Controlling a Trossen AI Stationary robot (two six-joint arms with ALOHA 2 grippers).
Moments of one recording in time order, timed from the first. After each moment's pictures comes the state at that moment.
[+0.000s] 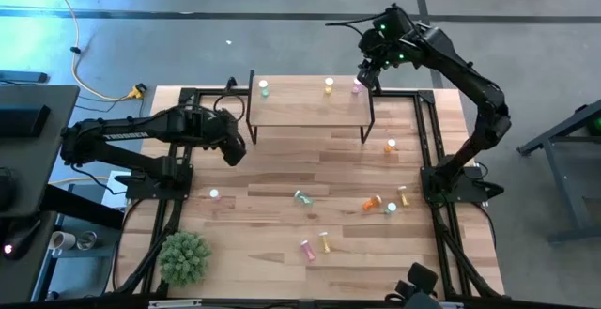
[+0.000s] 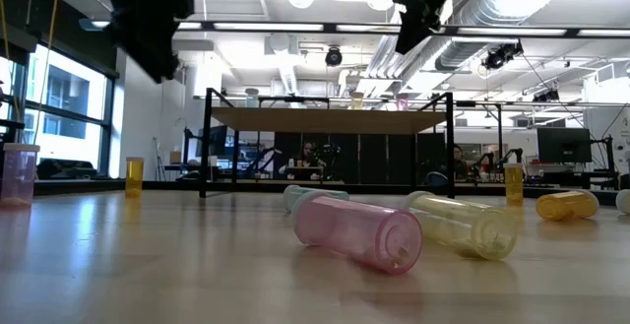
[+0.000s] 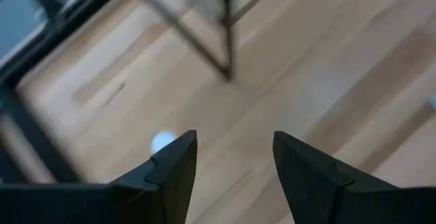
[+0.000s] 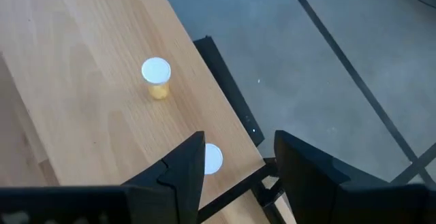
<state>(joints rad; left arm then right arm) 0.27 1.09 1.01 -1.14 -0.37 -0.61 -0.76 1.59 1.82 -1.08 0.01 -0.32</state>
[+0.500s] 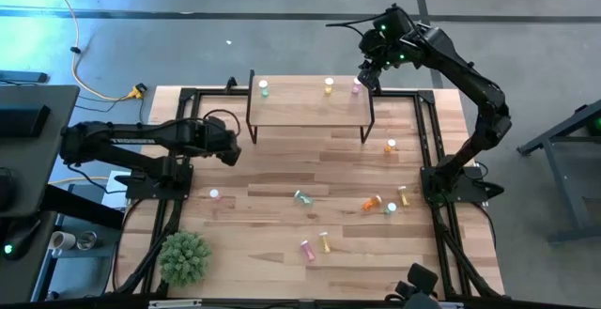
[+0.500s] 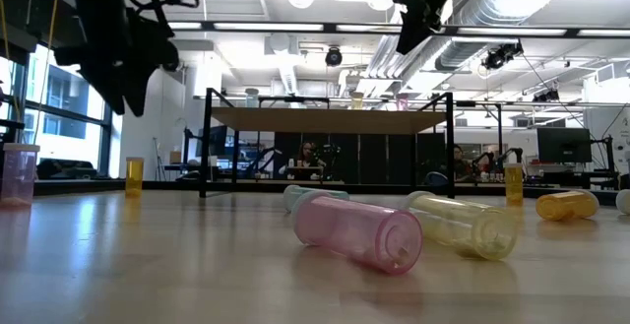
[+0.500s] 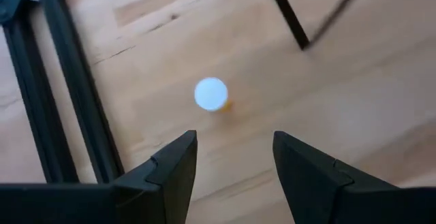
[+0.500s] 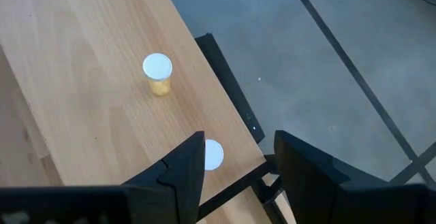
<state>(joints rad) 0.26 1.08 0.82 -1.15 -0.46 -0.99 -0.76 1.59 1.82 -1.09 0.01 -0.32</state>
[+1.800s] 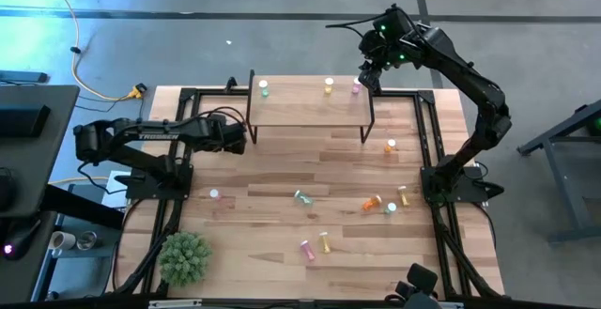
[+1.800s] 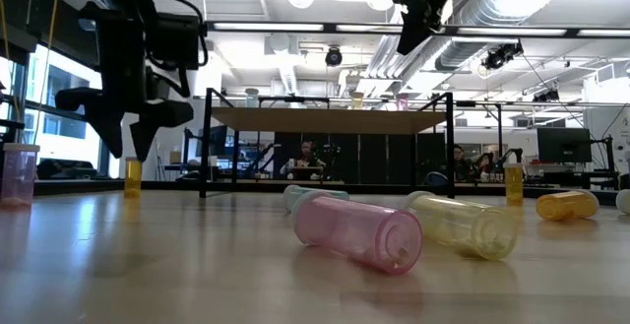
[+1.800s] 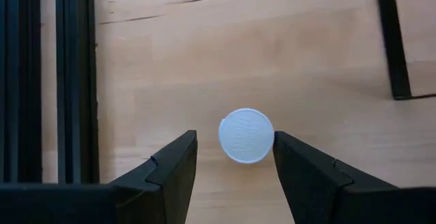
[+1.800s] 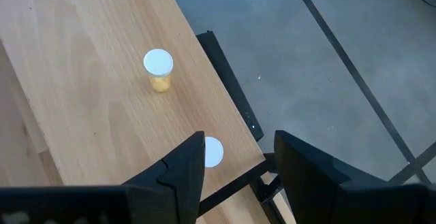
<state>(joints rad) 0.47 1.27 0.68 -0.91 -0.46 -1.10 -0.76 1.59 1.82 -1.10 0.01 -0.34</state>
